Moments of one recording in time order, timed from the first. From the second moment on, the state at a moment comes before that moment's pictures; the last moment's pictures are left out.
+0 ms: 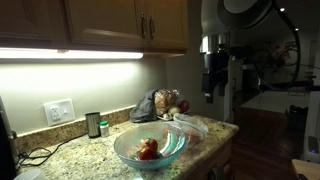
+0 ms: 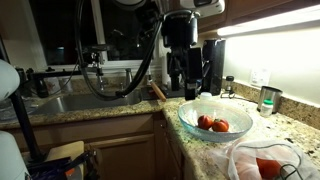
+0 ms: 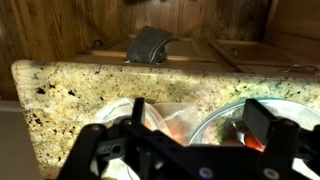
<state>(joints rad) -0.17 -0.43 -0.05 -2.49 -0.11 2.11 0.11</state>
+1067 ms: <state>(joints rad) -0.20 -0.37 -0.06 -2.47 -0.12 2.18 0.16</state>
